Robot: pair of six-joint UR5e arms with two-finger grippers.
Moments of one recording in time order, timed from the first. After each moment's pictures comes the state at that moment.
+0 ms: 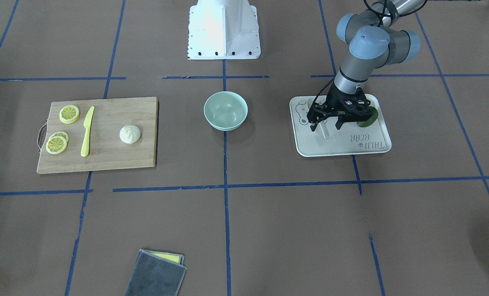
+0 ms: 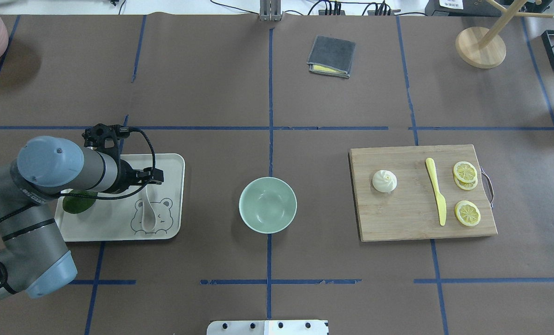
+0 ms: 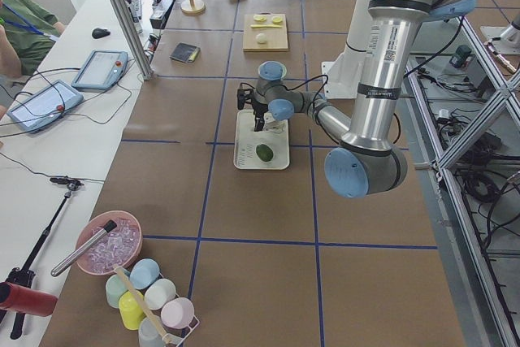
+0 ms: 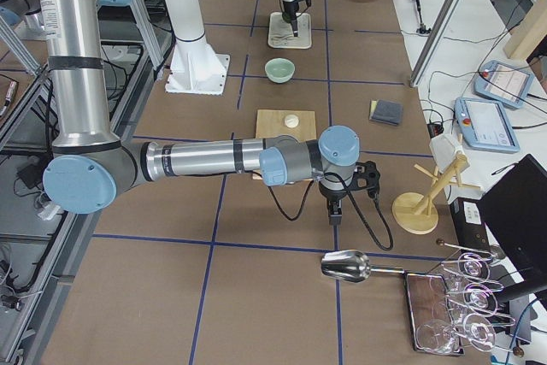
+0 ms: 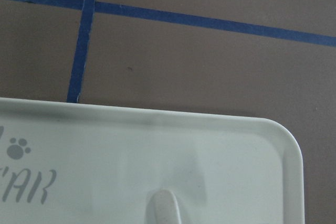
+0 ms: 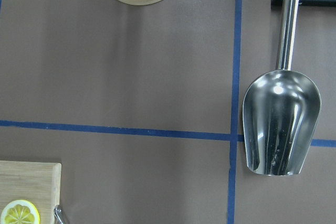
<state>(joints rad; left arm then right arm) -0.57 -1.78 -1.79 -2.03 -1.80 -1.31 1.52 -1.51 1.62 -1.45 2.41 0.16</state>
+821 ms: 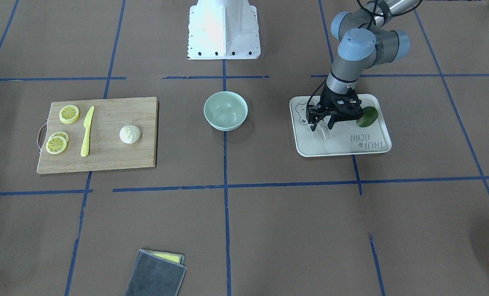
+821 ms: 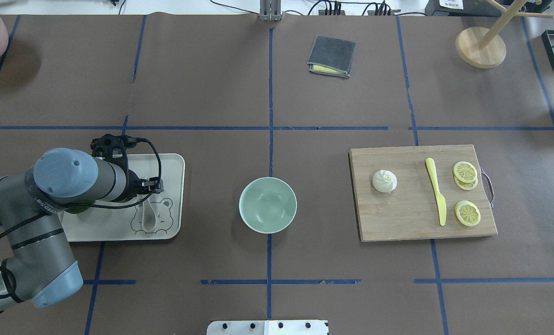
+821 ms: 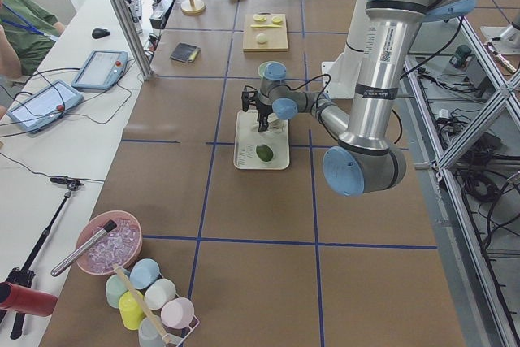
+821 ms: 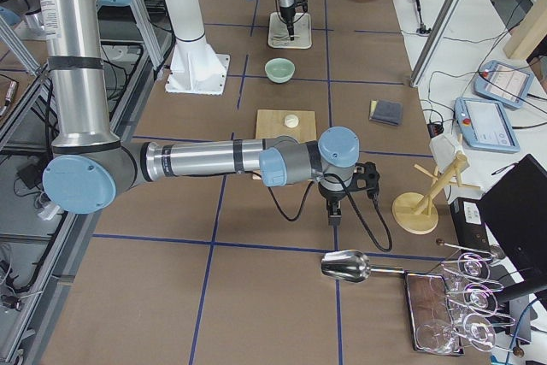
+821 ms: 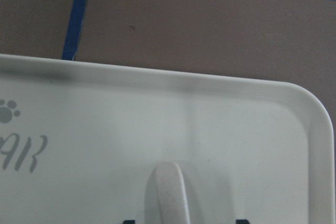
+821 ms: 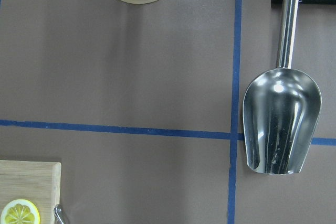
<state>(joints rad) -0.54 -1.78 -1.78 -1.98 -1.77 -1.33 1.52 -1.51 1.61 -1.45 2.42 0.16</state>
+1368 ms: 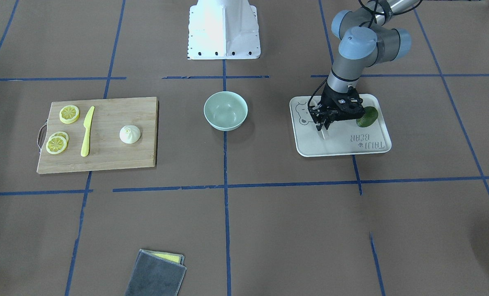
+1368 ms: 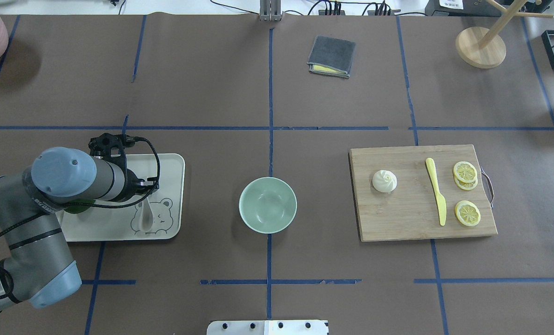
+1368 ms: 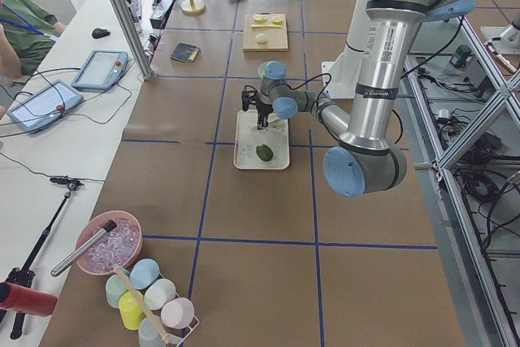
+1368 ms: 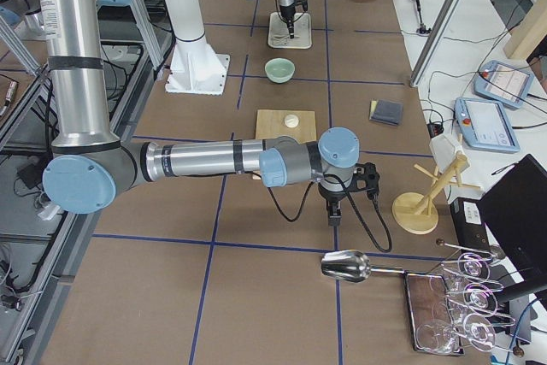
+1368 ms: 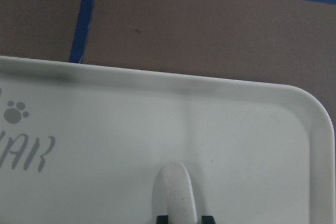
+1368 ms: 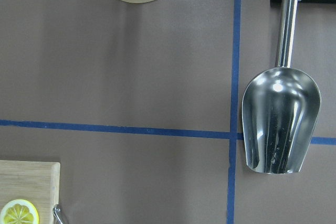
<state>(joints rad) -0.54 -1.78 -1.80 -1.96 -1.76 -1.33 1.52 -1.51 1.61 -1.45 2.42 0.16</state>
